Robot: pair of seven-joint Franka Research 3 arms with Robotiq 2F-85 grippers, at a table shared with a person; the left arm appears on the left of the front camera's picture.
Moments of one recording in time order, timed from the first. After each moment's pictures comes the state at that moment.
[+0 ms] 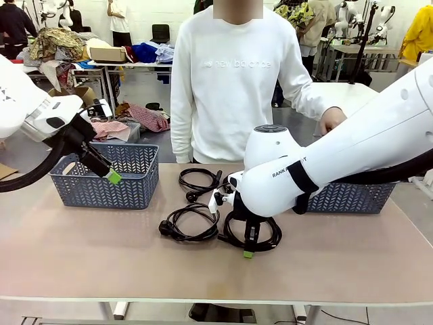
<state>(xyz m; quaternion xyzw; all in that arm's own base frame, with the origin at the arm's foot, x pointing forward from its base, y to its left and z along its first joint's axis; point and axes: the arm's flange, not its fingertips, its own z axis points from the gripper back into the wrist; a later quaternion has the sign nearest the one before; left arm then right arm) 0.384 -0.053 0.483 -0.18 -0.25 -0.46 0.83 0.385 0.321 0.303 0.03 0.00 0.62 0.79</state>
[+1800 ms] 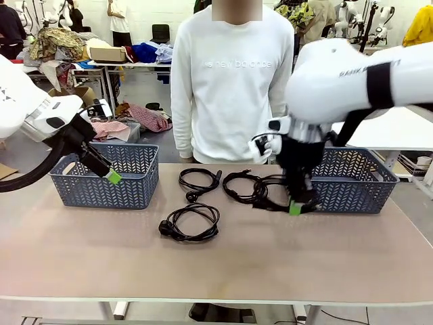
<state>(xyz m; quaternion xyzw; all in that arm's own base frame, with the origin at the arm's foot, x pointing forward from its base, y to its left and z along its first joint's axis) 0.384 -0.052 0.482 -0.18 -0.25 -0.46 0.83 0.376 0.232 0.475 0.07 0.05 0.70 0.71</state>
